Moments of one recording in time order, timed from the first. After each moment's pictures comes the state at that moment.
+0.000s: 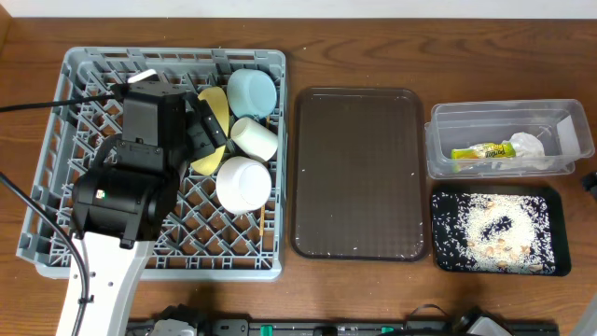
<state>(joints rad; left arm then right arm) -0.22 1.17 1.38 -1.01 -0.24 -0.56 -0.64 1.22 1.33 -1.17 0.25 0.44</state>
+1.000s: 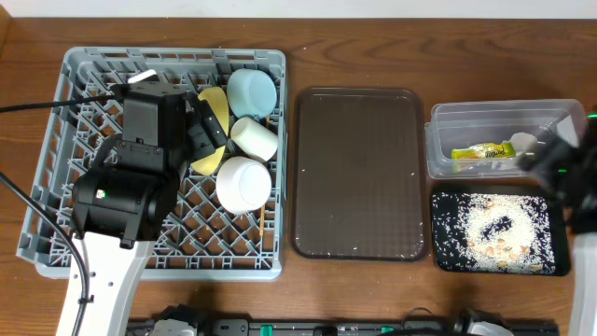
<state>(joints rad) -0.22 1.17 1.38 -1.01 -0.24 -0.56 -0.21 1.14 1.33 -1.17 0.25 0.44</state>
